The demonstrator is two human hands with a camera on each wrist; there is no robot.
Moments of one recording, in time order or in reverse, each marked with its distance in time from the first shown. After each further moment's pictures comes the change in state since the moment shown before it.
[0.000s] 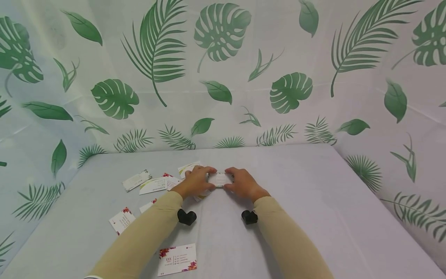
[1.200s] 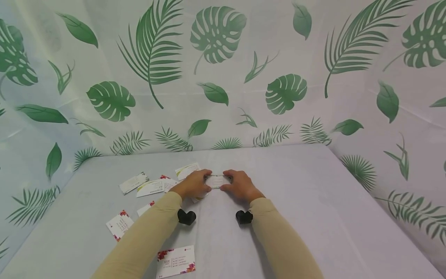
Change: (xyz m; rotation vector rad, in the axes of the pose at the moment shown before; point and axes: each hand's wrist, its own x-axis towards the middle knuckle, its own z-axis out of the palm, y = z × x) left_hand 0.006 0.000 0.002 -0.031 -0.089 -0.049; right_hand 0.003 0.015 0.012 0.127 0.037 0.066
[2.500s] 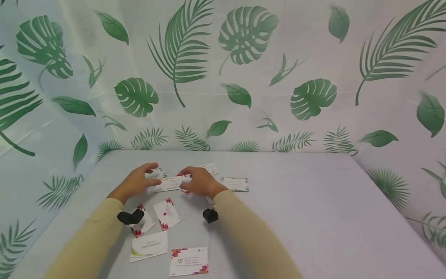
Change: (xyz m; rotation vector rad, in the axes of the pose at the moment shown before) left_hand -0.112 -0.153 -0.098 -0.234 0.238 -0.244; right_hand 0.053 -0.149 0.070 0.048 -0.238 -0.150
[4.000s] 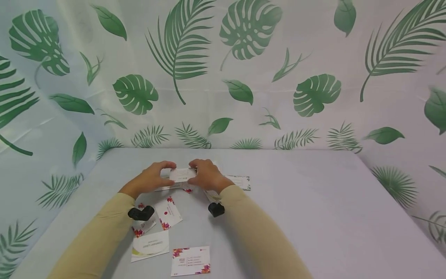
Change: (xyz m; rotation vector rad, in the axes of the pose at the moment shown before) left_hand 0.015 0.030 0.014 0.112 -0.096 0.204; right_hand 0.009 0.012 -0.015 -0.117 0.042 -0.005
